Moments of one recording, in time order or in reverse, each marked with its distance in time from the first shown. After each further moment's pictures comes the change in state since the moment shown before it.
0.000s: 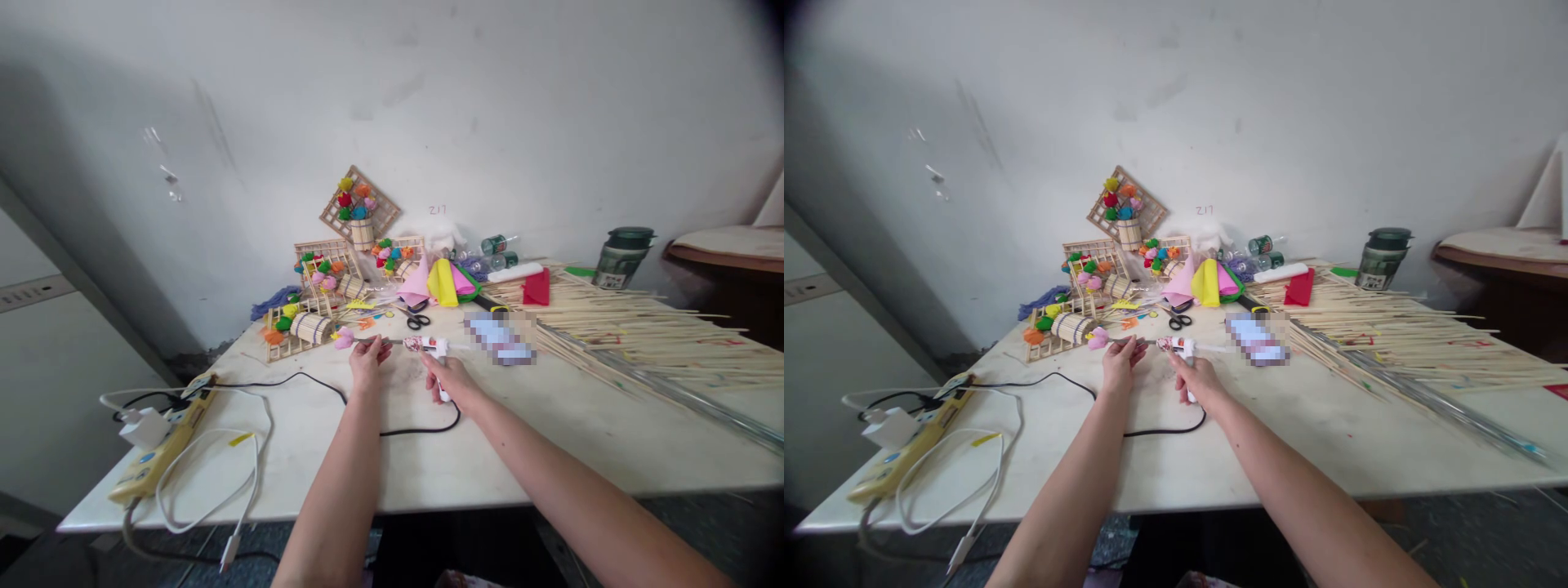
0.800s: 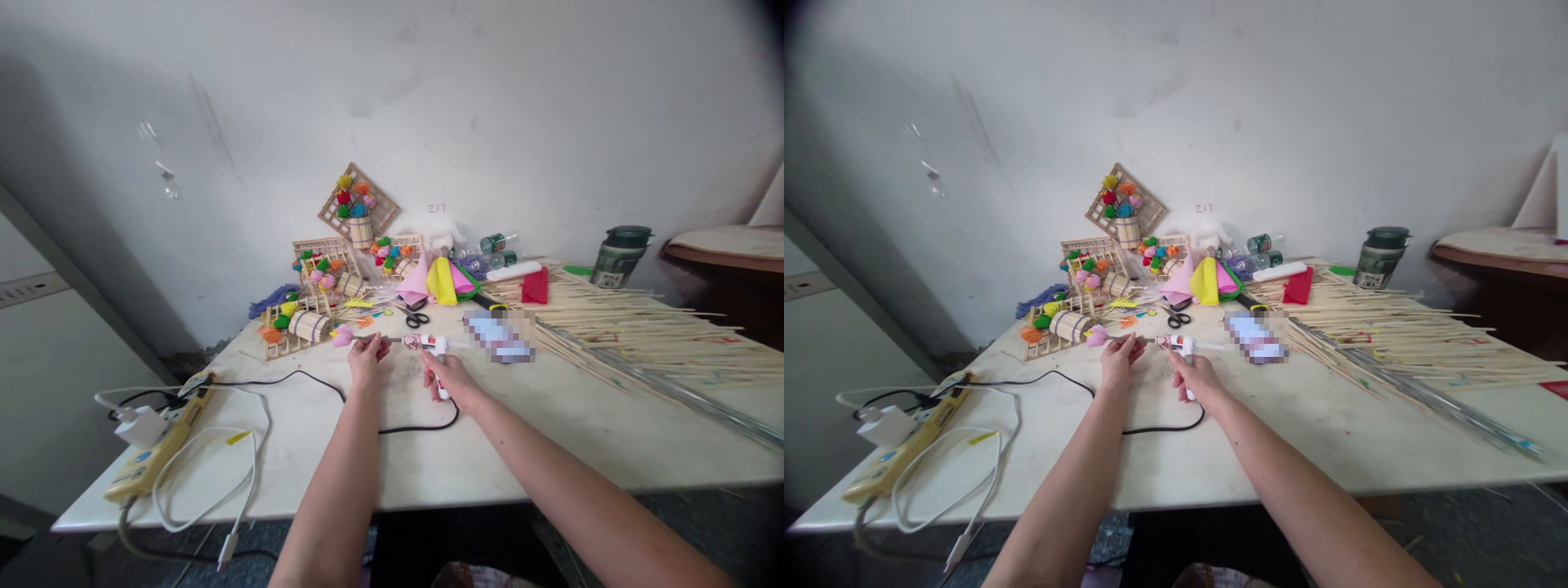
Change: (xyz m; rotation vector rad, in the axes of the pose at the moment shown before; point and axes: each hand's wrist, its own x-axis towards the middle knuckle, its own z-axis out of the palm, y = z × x) left_hand 0.000 0.000 0.001 0.017 0.005 0.010; right_hand -0.001 0.000 -0.001 0.052 -0.037 -0.029
